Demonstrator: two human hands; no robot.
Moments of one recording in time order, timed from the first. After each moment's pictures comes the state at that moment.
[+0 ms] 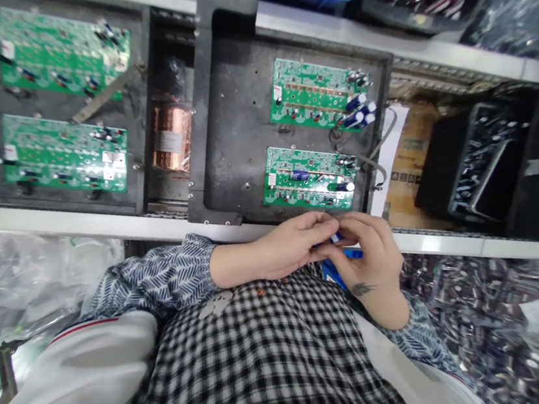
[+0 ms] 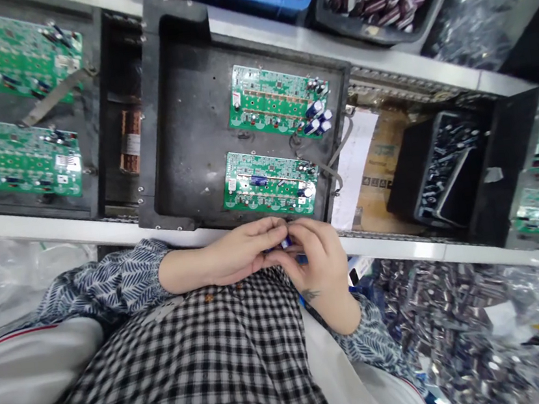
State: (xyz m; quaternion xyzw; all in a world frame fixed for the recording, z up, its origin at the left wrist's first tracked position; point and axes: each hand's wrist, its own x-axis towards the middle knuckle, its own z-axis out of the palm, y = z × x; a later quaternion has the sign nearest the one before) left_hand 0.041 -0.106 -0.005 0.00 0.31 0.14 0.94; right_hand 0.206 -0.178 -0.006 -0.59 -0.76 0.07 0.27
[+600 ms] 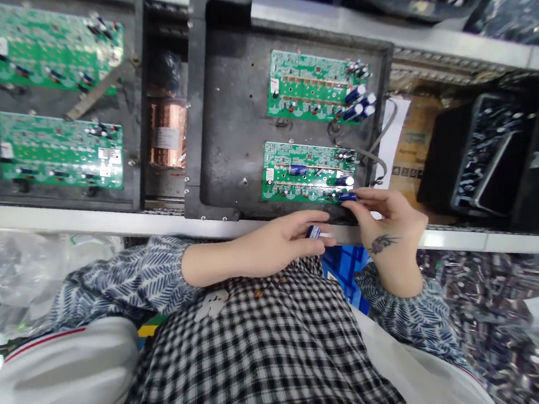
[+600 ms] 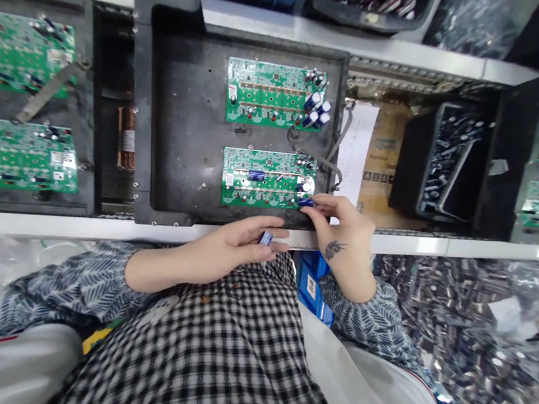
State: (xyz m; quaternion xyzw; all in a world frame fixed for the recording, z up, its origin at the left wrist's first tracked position) left_hand 0.016 -0.103 -0.003 0.17 0.32 0.10 0.93; right_hand 0.241 -0.159 -0.040 -0.73 -0.57 0.16 0.33
